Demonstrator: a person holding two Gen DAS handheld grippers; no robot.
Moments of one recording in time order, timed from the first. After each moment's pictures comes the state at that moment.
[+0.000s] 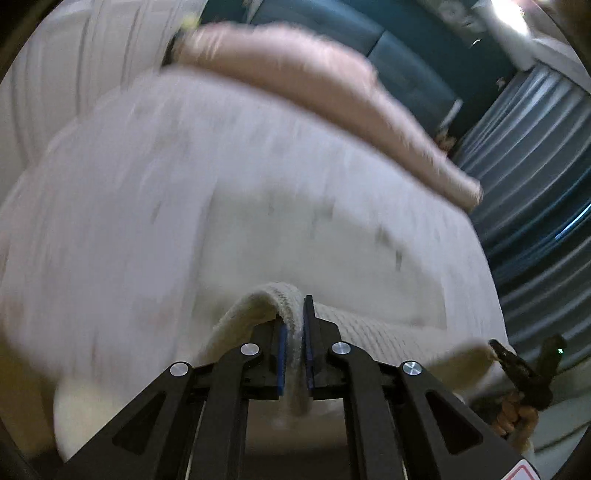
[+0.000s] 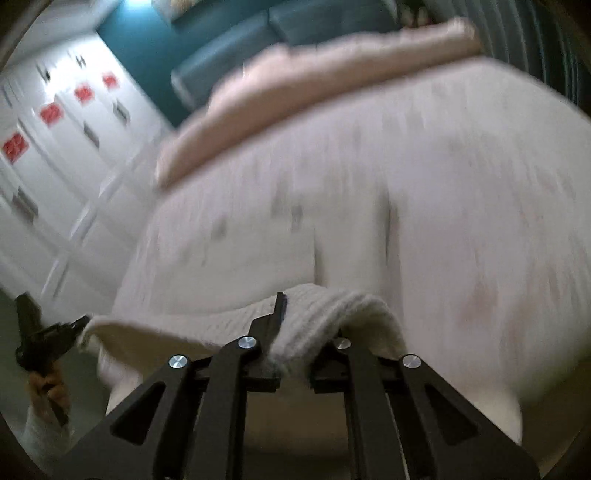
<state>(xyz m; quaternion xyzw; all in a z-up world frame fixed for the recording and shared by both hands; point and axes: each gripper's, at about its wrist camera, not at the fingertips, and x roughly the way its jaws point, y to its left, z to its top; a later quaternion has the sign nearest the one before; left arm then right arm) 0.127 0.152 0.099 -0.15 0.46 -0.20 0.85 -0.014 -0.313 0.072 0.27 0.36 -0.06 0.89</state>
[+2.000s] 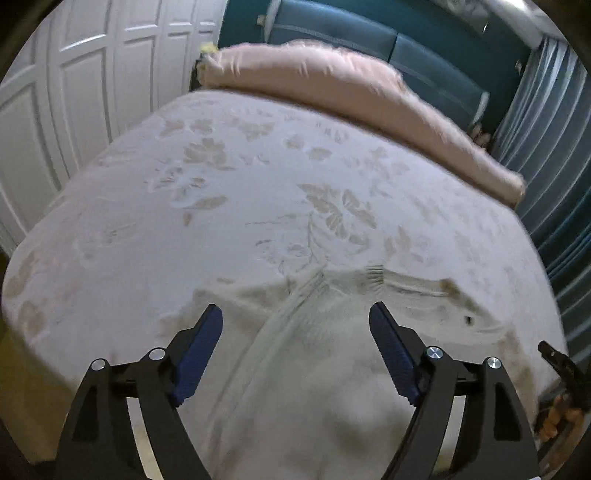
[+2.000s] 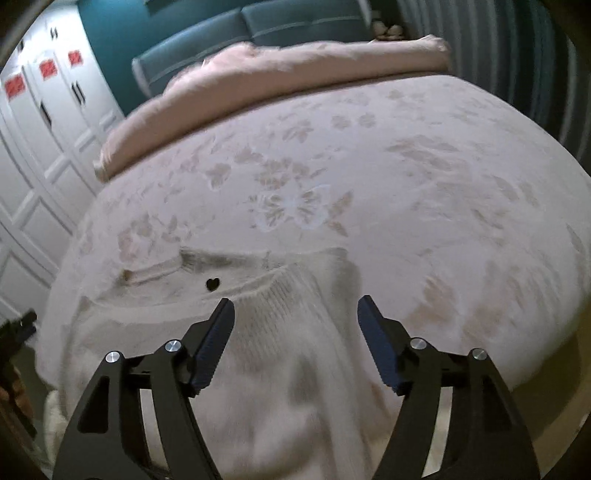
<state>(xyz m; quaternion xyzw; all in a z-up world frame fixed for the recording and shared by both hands) 0.121 0.136 0.037 -0.07 0.47 -0.12 0.87 -0.005 -0.303 0.023 0.20 0.42 -0.14 0.87</state>
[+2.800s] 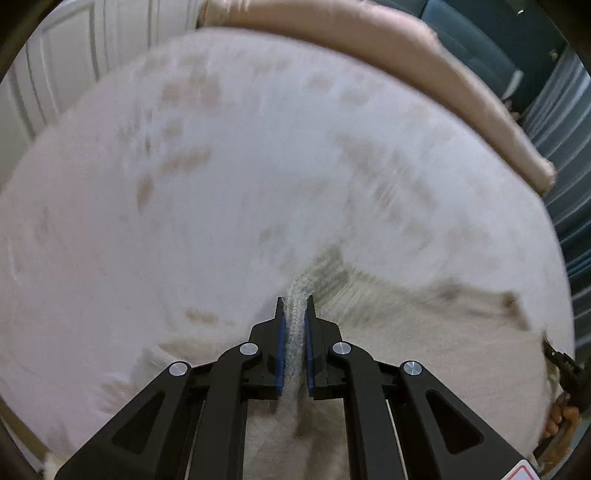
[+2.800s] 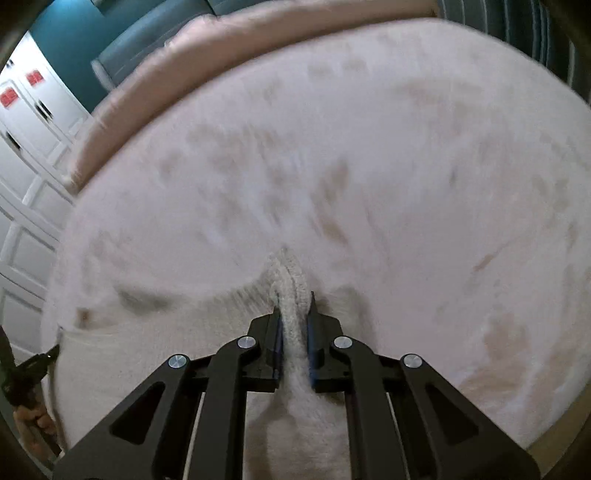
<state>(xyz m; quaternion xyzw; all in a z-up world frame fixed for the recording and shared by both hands) 0.197 0.130 -0.057 -0.08 0.55 -0.10 0.83 0.058 -0.354 -0.061 0.27 0.46 -0.15 0.83</state>
